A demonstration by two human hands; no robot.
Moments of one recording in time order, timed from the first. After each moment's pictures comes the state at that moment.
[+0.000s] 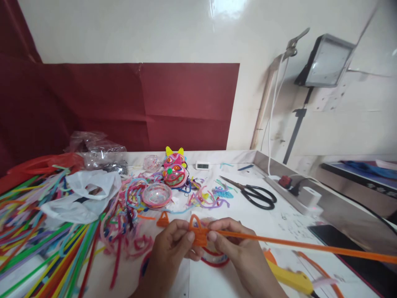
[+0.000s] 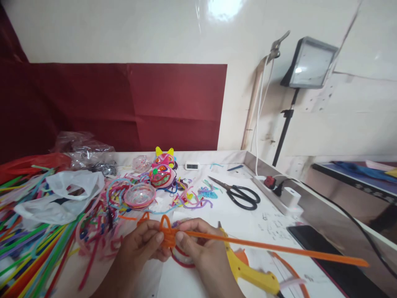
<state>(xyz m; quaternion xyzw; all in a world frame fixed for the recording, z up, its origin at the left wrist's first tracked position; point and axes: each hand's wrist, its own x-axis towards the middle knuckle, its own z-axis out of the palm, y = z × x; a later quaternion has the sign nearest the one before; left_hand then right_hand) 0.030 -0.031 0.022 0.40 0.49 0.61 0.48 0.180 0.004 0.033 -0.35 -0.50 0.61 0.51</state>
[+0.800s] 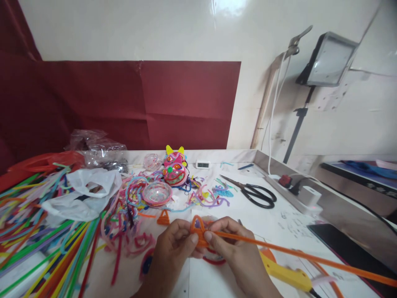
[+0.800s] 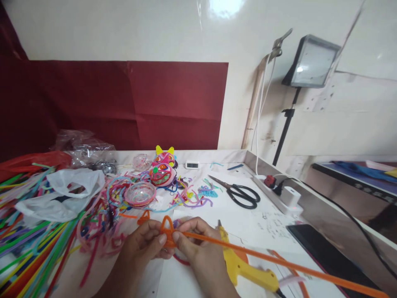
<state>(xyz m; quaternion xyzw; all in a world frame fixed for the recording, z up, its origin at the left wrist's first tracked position) 0.034 -0.035 0.024 0.39 0.48 0.60 0.49 0.175 0.006 0.020 -0.37 -0.51 0.59 0.51</state>
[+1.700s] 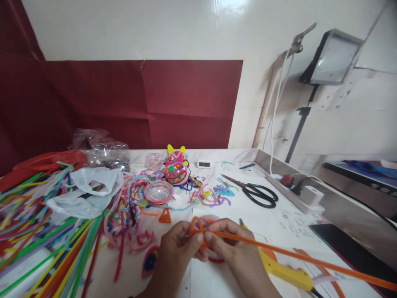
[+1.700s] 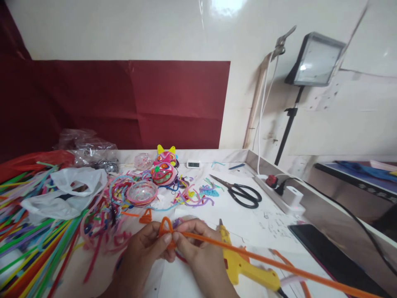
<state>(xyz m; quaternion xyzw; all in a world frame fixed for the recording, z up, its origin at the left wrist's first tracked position) 0.043 -0.033 0.021 0.38 0.48 0.62 0.49 0.170 0.002 0.019 -0.37 -0.51 0.61 0.49</state>
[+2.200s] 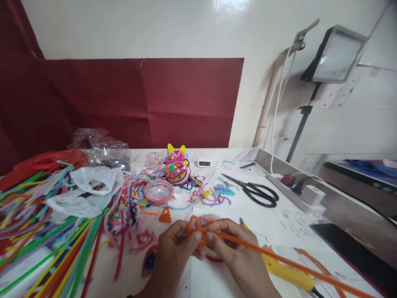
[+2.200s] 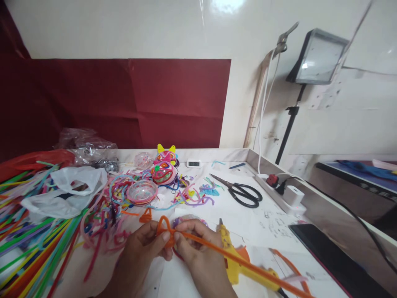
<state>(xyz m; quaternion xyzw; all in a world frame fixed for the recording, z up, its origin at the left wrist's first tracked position) 0.043 -0.032 0.020 0.38 0.49 0.63 0.47 0.173 -0.001 0.022 -0.38 -0.56 0.55 0.49</state>
